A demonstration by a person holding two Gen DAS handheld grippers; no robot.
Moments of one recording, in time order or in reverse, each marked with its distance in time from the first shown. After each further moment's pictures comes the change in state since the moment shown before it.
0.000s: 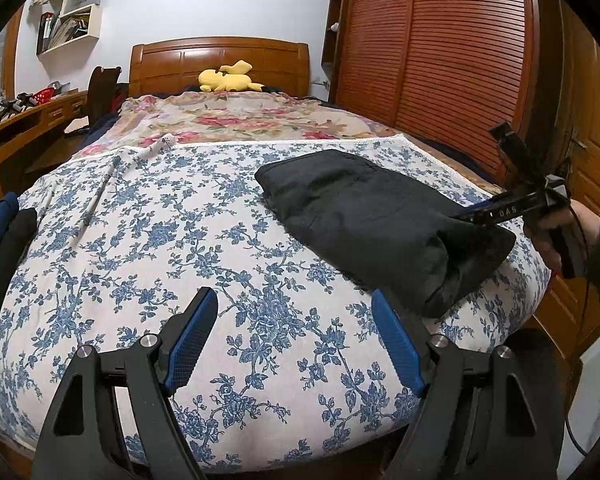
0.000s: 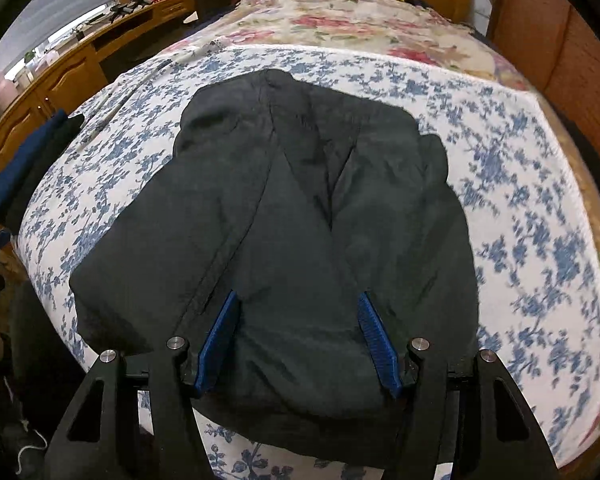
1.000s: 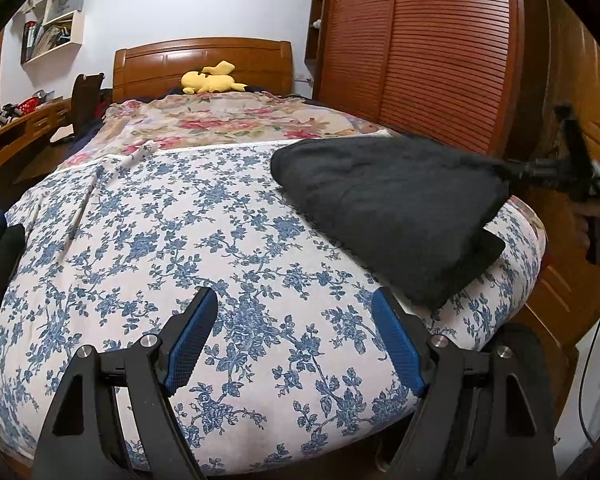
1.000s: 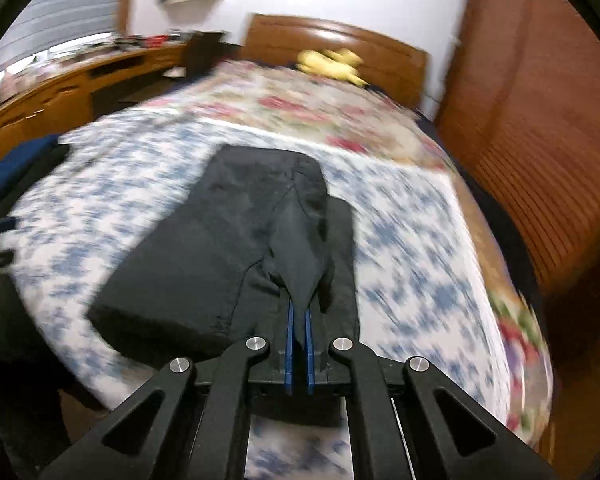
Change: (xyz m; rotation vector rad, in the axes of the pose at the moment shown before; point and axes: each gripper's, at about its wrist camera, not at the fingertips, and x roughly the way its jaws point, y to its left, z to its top) left arm 0.000 -0.018 0.010 0.045 0.014 -0.040; right arm -0.110 -0.031 -0.069 -0.051 -0.264 -0.282
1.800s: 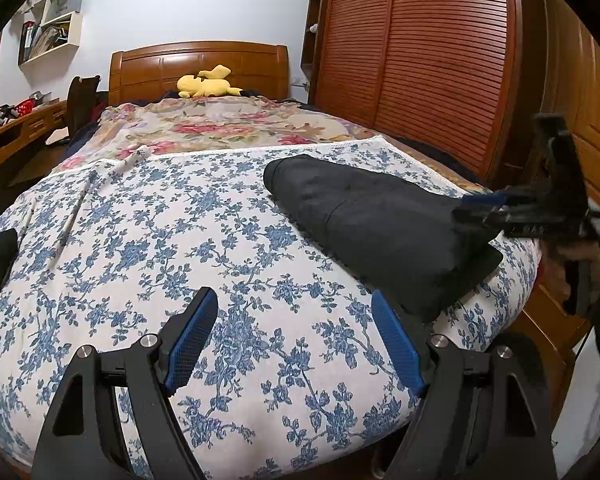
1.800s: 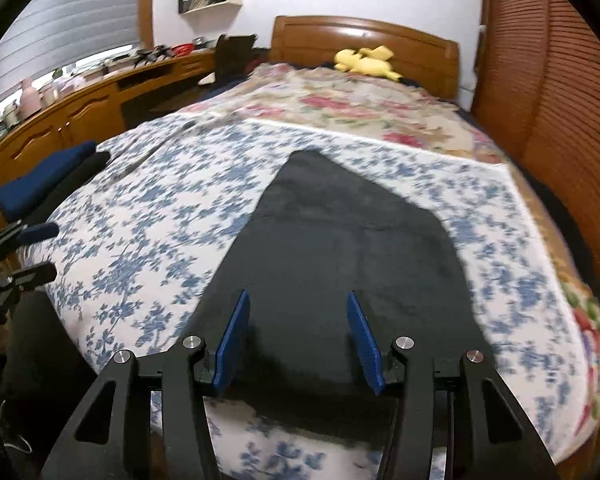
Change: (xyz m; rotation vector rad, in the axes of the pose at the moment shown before) left arm 0.008 -0.004 0.007 -0.003 -0.020 -0.017; right arm 0.042 0.079 -0.011 0.015 -0.031 0.204
